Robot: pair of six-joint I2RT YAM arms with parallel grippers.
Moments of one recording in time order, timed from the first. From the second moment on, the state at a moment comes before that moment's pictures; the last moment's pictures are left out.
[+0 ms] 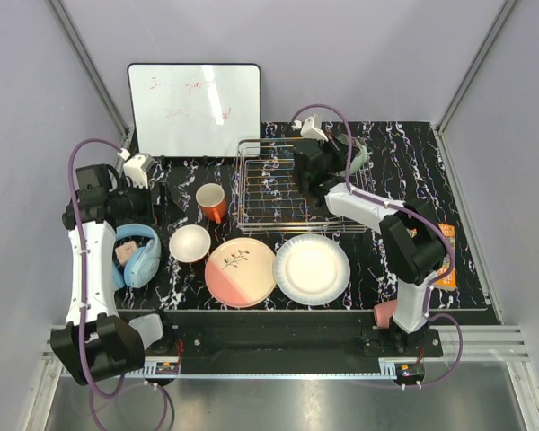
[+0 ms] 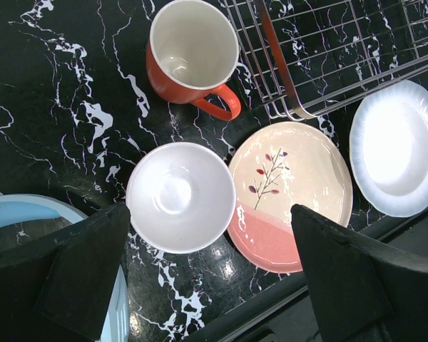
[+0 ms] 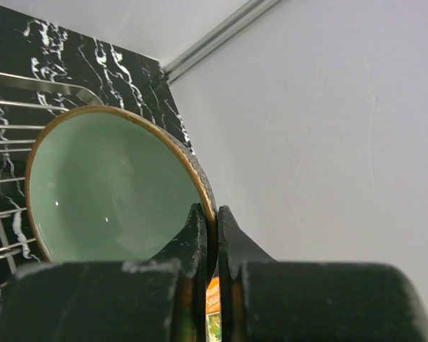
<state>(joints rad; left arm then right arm) 0.28 1.13 1.11 -0.89 0.70 0.26 0.63 1.89 1.33 0.44 1.33 -0.75</state>
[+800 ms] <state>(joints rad) 0.34 1.11 1.09 -0.89 0.71 0.30 0.57 1.97 1.38 0.32 1.26 -0.60</state>
